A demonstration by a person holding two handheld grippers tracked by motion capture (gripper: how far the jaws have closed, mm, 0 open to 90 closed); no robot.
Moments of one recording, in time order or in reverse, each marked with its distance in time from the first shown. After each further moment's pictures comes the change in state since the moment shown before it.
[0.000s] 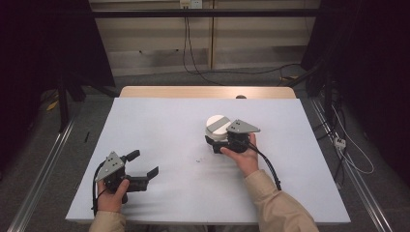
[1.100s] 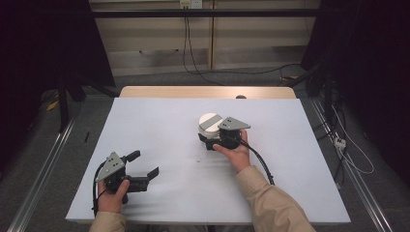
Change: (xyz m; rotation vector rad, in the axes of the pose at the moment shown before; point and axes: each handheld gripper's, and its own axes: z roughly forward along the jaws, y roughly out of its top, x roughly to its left) left arm -0.002 -0.001 0.001 0.004 -0.005 -0.005; right arm 0.001 -0.001 0.030 0.003 0.015 -0.010
